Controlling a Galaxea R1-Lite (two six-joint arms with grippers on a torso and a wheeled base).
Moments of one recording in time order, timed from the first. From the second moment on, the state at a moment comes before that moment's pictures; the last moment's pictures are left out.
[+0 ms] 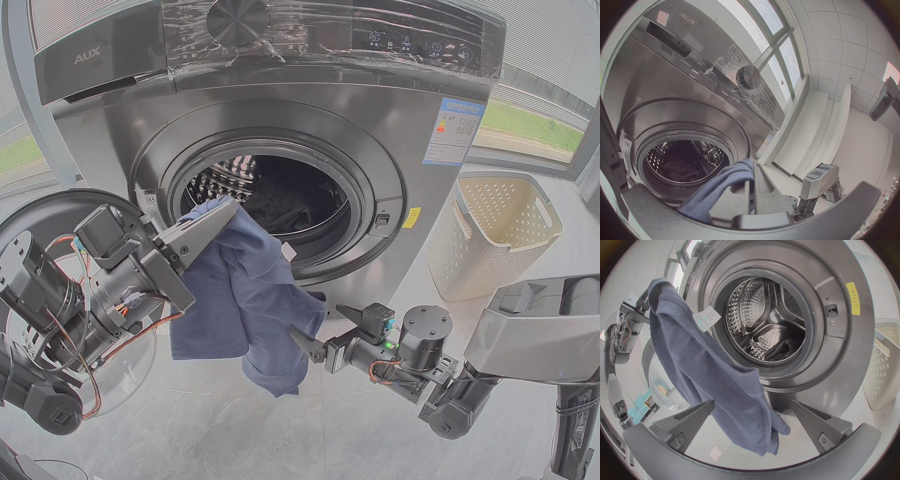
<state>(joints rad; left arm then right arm) -0.52 1.60 -0.45 -1.54 -0.32 -0.35 0.72 2.27 -0.69 -1.54 -0.01 0.17</state>
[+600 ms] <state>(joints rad) -0.52 1.59 -0.45 -1.54 -0.32 -0.35 0.72 2.35 -0.83 -1.55 0.07 0.14</state>
